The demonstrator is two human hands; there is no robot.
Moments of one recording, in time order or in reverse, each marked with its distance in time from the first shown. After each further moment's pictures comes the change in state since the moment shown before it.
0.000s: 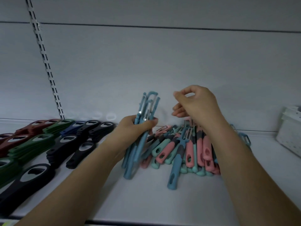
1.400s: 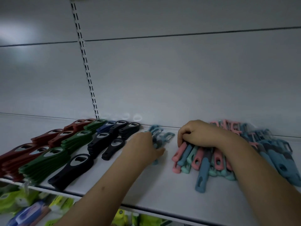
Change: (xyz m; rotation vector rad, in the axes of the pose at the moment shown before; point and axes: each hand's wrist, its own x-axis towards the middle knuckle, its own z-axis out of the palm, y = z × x) left_hand -0.027 -0.020 -0.013 1.138 0.156 -0.029; right_hand 0.004 0.038 0.030 -0.777 -0.771 -0.199
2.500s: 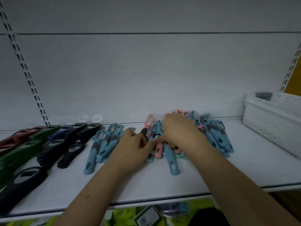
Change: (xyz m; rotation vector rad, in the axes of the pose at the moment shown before) left_hand -0.010 0.036 0.037 -0.352 -0.022 0.323; right_hand -0.059 -0.021 0.001 -0.311 0.233 0.507
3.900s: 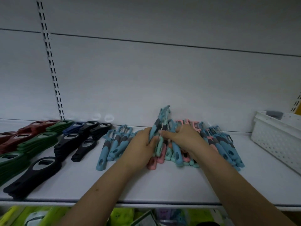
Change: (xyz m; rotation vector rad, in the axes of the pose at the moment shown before) left_hand -0.006 0.007 -0.010 -0.428 0.102 0.100; right_hand 0.003 0.005 0.023 0.868 0.030 0.115
